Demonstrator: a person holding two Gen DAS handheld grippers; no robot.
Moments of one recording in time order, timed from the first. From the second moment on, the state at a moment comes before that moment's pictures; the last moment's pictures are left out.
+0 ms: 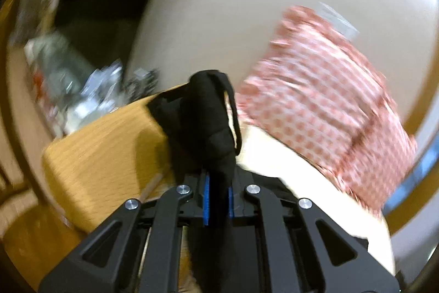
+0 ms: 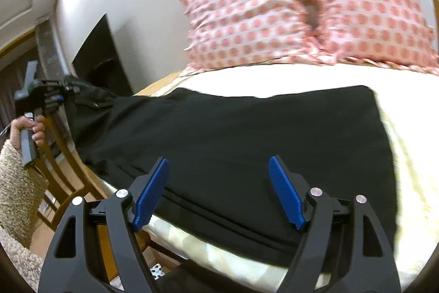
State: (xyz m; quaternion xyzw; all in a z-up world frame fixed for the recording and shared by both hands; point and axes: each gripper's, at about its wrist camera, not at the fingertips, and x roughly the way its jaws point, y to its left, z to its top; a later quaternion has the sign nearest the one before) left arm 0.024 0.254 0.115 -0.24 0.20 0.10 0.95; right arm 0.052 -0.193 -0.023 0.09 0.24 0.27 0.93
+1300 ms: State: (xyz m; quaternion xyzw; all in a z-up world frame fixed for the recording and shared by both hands) left arm 0.064 -0.029 0.040 -0.08 0.25 -0.37 0.89; right arm 0.021 -0.341 0.010 0.21 0.15 0.08 0.96
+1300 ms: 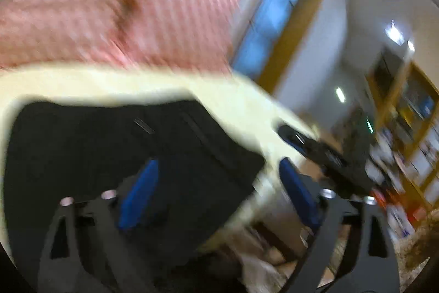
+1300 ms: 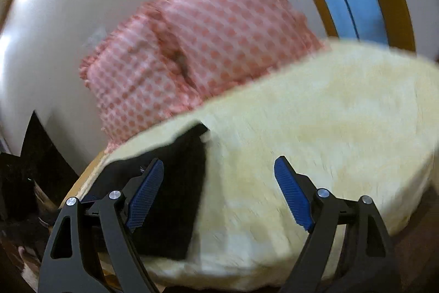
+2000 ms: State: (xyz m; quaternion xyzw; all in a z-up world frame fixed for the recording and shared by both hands) left arm 0.078 0.017 -0.044 0.01 0.32 -0.17 0.93; right arm 0.055 -0.215 -0.006 0.01 0.26 0.20 0.94
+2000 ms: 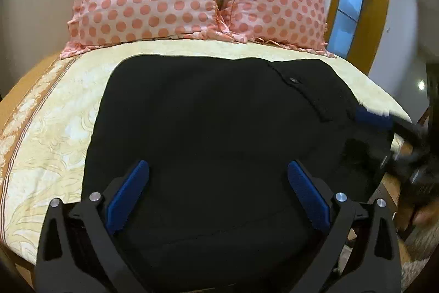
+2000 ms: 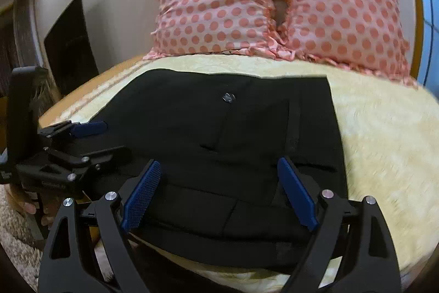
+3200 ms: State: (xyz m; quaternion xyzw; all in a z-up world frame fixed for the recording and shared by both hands) left arm 0.068 0.026 -0.046 0.00 0.28 -0.19 0.94; right arm 0.148 -0.241 0.020 0.03 0.31 0.29 0.91
